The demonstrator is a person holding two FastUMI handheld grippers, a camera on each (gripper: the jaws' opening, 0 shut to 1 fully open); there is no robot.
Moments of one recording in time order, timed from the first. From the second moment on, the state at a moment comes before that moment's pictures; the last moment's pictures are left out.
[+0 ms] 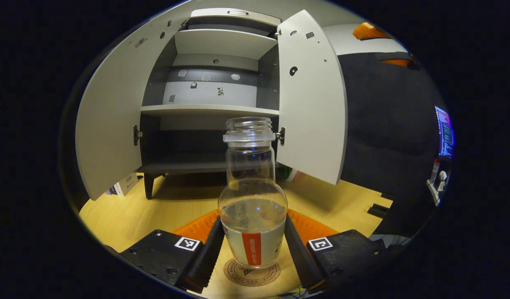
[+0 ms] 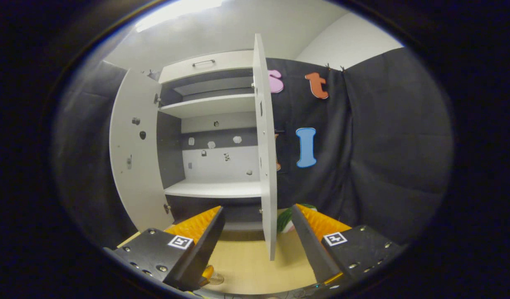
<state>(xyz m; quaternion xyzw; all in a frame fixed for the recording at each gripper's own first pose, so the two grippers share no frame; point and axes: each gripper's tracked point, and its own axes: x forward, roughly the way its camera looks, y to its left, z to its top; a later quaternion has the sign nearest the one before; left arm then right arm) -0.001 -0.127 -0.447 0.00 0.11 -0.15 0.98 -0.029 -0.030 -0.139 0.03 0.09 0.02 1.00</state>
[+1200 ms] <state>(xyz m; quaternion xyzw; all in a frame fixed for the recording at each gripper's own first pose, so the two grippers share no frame) -0.019 -0.132 -0.364 0.08 0.08 -0.19 0.97 -0.029 -0.091 -0.129 0.03 0.08 0.00 1.00</state>
